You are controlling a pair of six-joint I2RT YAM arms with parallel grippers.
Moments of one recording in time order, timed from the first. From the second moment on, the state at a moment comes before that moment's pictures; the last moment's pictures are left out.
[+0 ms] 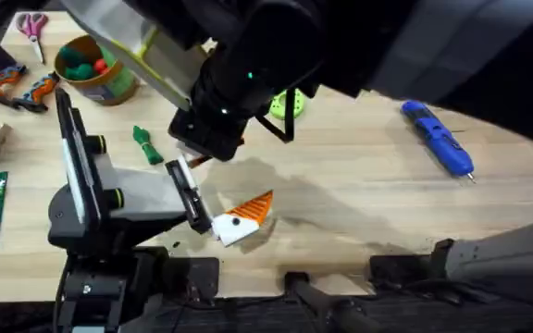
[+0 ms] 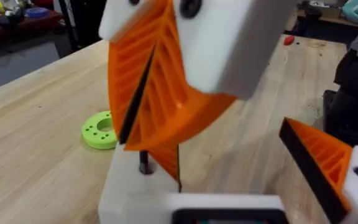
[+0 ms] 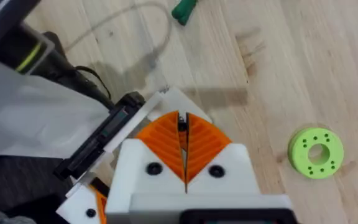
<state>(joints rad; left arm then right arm) -0.01 0.01 0.02 -0.13 1.09 0.07 1.06 1.74 1.78 -1.06 -0.06 -0.14</state>
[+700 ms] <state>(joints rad) -0.01 0.01 0.02 -0.13 1.09 0.07 1.08 1.74 1.78 -1.07 -0.06 -0.14</state>
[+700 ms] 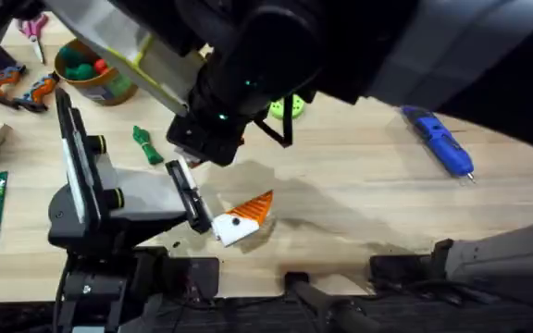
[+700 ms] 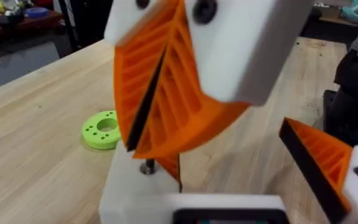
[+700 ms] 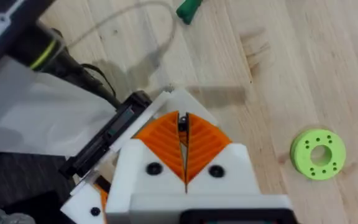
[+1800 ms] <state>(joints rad) -0.01 0.01 0.02 -0.13 1.09 0.07 1.08 1.77 1.78 -1.07 -0.05 -0.14</state>
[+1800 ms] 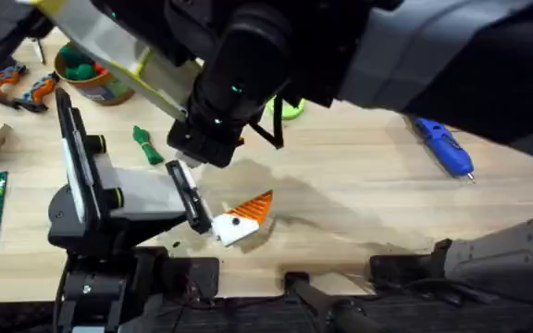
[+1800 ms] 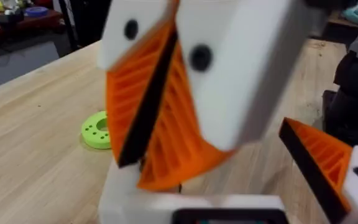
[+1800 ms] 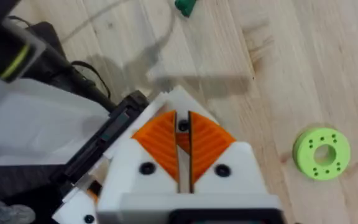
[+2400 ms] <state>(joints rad) -0.01 0.01 0.02 -0.13 1.09 0.07 0.98 1.70 1.79 -1.15 -0.06 -0.14</state>
